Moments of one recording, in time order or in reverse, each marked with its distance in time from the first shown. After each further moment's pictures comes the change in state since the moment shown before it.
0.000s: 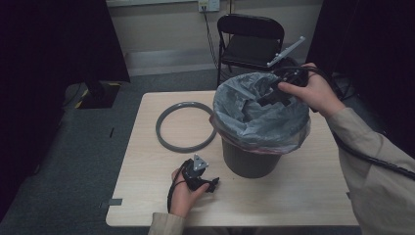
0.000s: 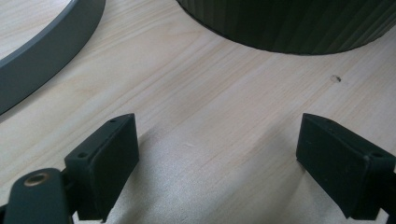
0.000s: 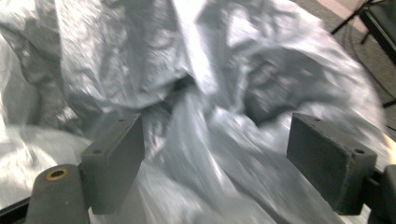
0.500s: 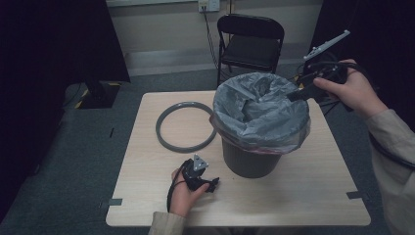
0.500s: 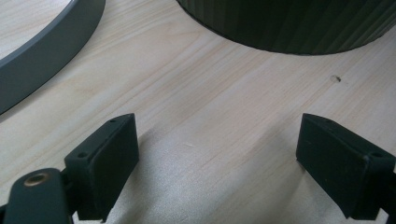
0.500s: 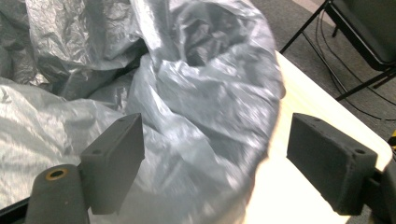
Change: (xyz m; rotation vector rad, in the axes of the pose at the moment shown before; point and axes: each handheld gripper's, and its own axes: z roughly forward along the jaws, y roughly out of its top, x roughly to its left) left arm 0.000 0.000 0.000 0.002 -0.001 0.003; right arm -0.033 -0.043 -0.050 -0.026 -0.070 0.051
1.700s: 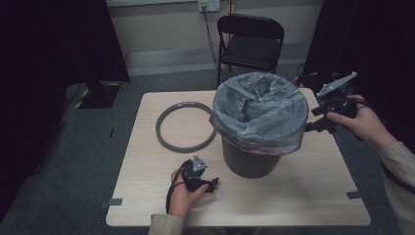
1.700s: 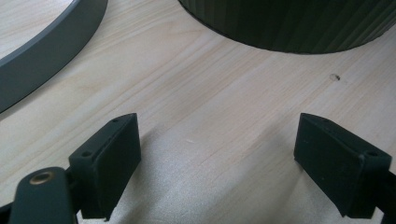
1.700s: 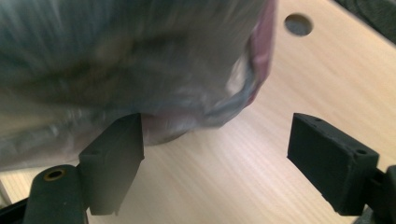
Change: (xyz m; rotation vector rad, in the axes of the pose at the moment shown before) left arm -0.001 -0.002 -0.002 -0.003 0.005 -0.002; right arm -0.016 -0.096 0.039 0.074 0.076 0.020
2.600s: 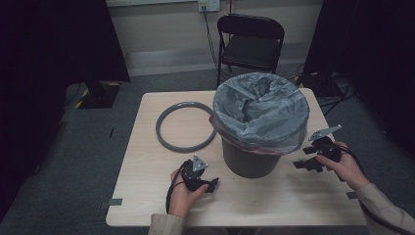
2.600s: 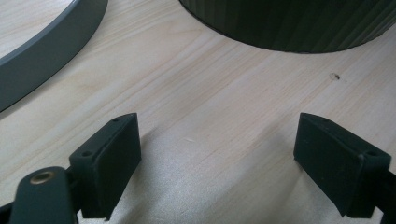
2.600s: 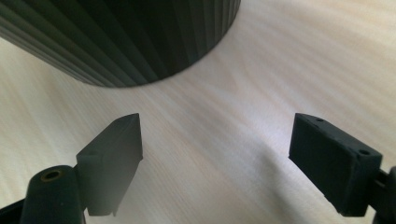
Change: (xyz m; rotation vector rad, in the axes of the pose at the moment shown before) left arm 0.000 0.000 0.000 -0.001 0.001 -0.003; right arm 0.009 -0.118 0.108 -0.029 0.059 0.095
